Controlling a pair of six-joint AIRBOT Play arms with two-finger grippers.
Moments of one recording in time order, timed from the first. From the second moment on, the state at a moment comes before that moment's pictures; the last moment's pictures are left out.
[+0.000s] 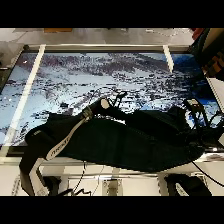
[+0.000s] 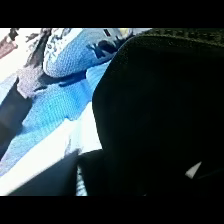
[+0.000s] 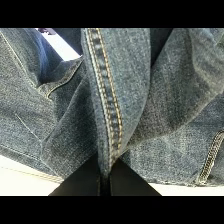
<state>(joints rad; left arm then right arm) -0.66 -1.93 1.45 0.72 -0.77 -1.09 0.18 -0.59 0.89 -1.52 1.55 1.56</state>
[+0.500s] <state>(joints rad) -0.57 -1.86 1.63 0.93 -0.59 -1.02 0.18 -0.59 0.89 -1.52 1.53 1.55</state>
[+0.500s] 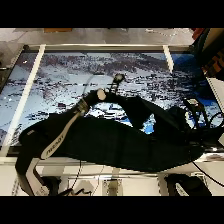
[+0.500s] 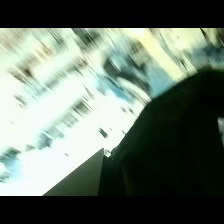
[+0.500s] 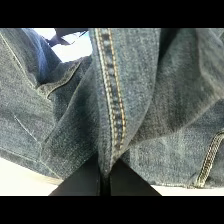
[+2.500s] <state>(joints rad) -0.12 -1.58 1.54 1.94 -1.01 -1.10 -0.82 -1.39 0.93 -1.14 1.14 1.14</state>
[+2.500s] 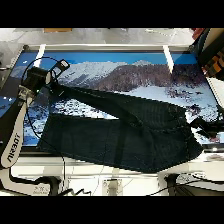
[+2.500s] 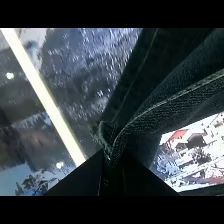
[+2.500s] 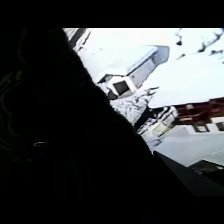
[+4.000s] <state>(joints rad) -0.12 -1.58 1.53 1.94 -1.02 -1.10 -0.87 -1.64 1.23 -1.04 1.43 1.02</state>
